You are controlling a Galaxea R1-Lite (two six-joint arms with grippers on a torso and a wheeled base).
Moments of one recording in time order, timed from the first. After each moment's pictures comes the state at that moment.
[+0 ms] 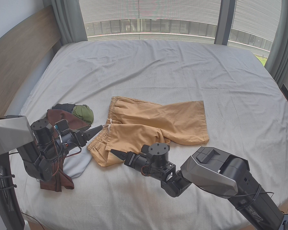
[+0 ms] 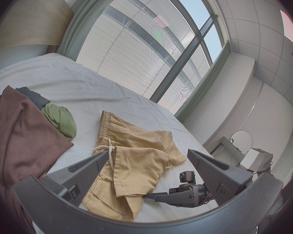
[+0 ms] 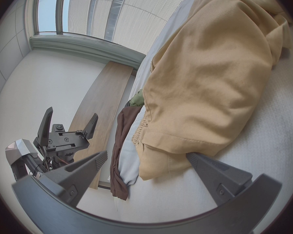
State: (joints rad) left arm -0.06 2.26 -0.65 -1.55 -0.63 -0.40; right arm 0.73 2.79 -1.51 -1.13 0.23 0.93
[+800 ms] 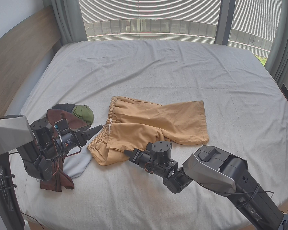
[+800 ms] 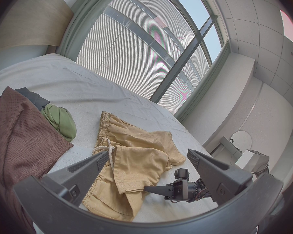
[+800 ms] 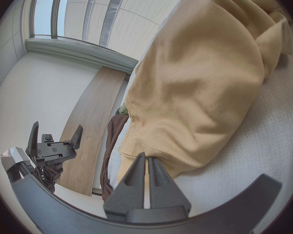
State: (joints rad) left arm -0.06 2.26 -0.65 -1.55 -0.63 -0.40; right arm 0.69 2.83 -1.58 -1.08 0.20 0.93
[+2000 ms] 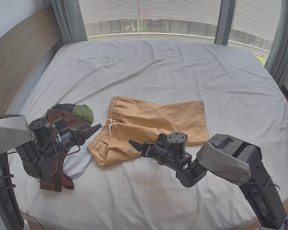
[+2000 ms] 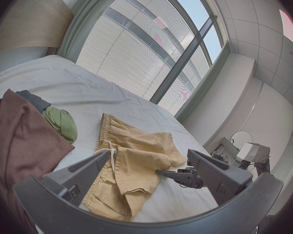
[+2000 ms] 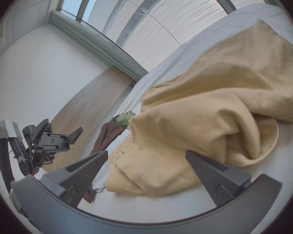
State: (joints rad) left arm -0.06 2.24 -0.65 -1.55 -0.63 -0.40; right arm 0.61 2.71 -1.40 -1.17 0.17 0.61
